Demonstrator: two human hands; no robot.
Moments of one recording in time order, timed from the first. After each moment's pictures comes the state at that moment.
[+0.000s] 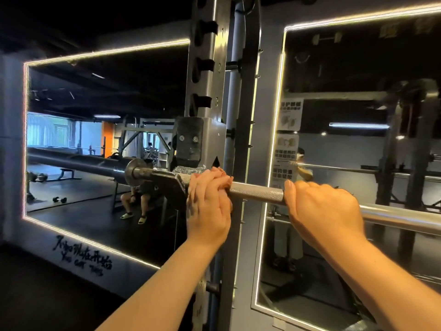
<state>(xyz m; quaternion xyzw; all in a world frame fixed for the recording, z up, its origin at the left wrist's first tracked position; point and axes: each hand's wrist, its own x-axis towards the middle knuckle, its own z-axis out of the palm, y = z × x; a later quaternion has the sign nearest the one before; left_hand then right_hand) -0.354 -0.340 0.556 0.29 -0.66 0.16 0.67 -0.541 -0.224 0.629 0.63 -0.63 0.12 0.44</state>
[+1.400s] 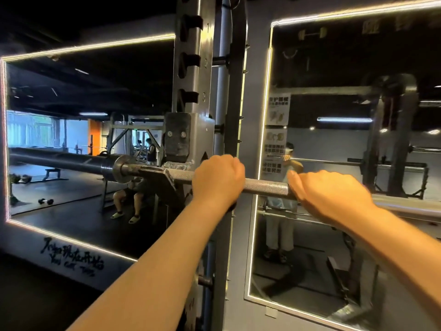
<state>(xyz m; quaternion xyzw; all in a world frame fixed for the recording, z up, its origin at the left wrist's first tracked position) -0.382 -0.306 0.636 0.48 -0.72 0.09 0.49 -0.573 -0.205 0.658 0.67 -0.65 0.03 0.35</state>
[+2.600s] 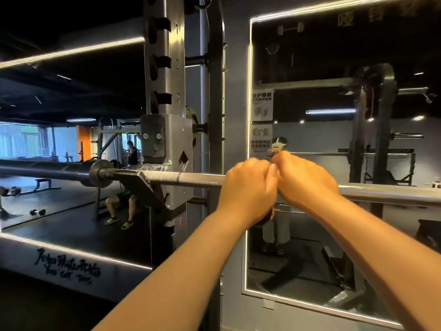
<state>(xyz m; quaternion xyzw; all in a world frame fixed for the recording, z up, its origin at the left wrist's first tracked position) -0.468 -0.263 0.618 0.31 -0.81 0.07 0.50 -0.582 -0.213 0.657 0.61 -0.73 0.26 0.18</state>
